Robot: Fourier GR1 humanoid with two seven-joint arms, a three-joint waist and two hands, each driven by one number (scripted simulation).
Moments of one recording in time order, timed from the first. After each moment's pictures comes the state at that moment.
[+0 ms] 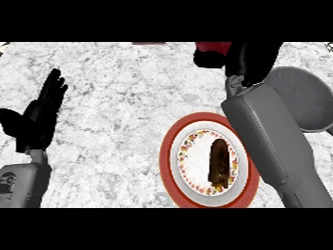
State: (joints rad) left arm -0.25 0.18 0.11 -1.45 -0.01 0.06 0.08; right arm -0.88 -0.10 0.16 -1.22 1.18 -0.25 1.05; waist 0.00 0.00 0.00
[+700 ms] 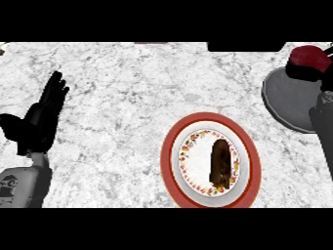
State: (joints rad) left arm -0.22 0.17 0.11 -1.47 -0.01 0.05 0.06; right arm -0.66 -0.40 -0.11 -1.02 1.10 -0.44 0.76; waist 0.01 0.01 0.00
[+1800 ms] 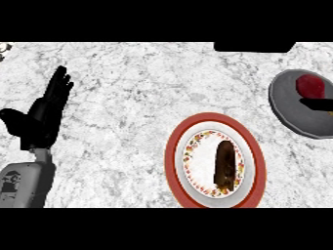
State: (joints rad) left arm -0.26 0.16 0.10 -1.47 -0.01 0.04 0.08; right arm -0.73 -0.49 -0.52 -0.37 0.61 -0.50 0.03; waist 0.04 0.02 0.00
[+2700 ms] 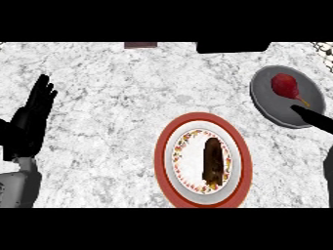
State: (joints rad) left arm -0.19 0.19 0.15 -1.50 0.00 0.05 0.09; right arm -0.43 -0.24 -0.63 -0.91 0.25 -0.37 -0.27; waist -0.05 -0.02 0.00
